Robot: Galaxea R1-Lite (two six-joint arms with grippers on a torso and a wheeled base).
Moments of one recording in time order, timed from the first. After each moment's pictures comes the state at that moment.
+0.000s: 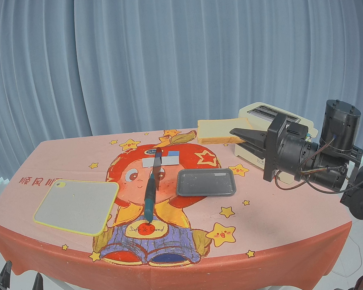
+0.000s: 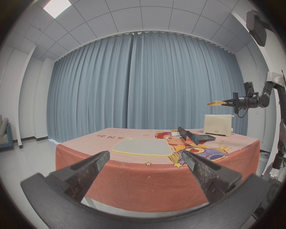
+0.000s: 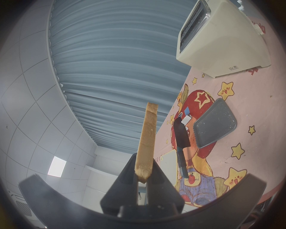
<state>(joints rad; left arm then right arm) 0.00 0.02 -0.02 0.00 0.02 -0.02 0.61 1.69 -0.75 -0.89 0.18 1.37</state>
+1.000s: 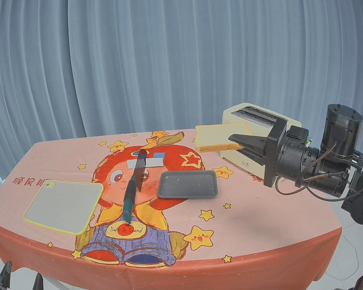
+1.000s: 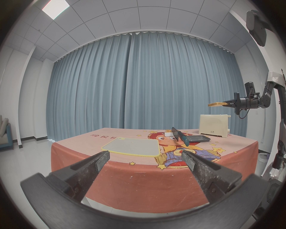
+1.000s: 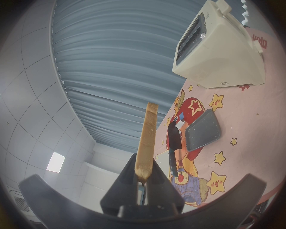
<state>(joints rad) 0.00 0.02 -0.02 0.00 0.02 -0.02 0.63 1.67 -0.72 -0.89 0.18 1.32</state>
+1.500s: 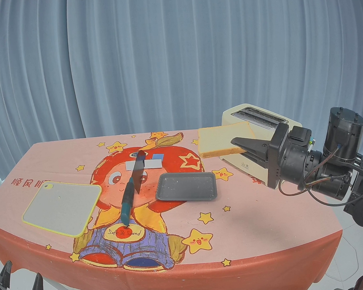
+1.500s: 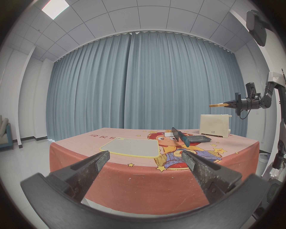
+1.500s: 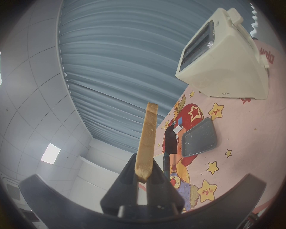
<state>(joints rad) 0.00 0.02 -0.02 0.00 0.02 -0.02 0.63 1.66 -0.69 -0.90 0.18 1.22</state>
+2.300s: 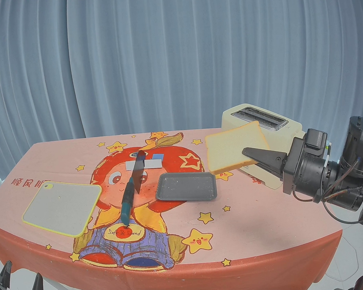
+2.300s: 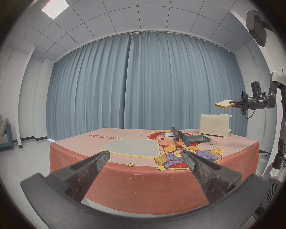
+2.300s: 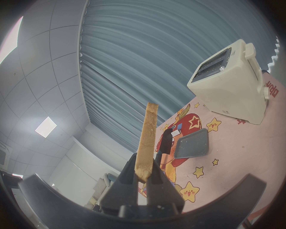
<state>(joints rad) 0.00 0.02 -0.02 0.00 0.02 -0.02 0.66 1.55 -0.58 -0.90 0.17 0.95</state>
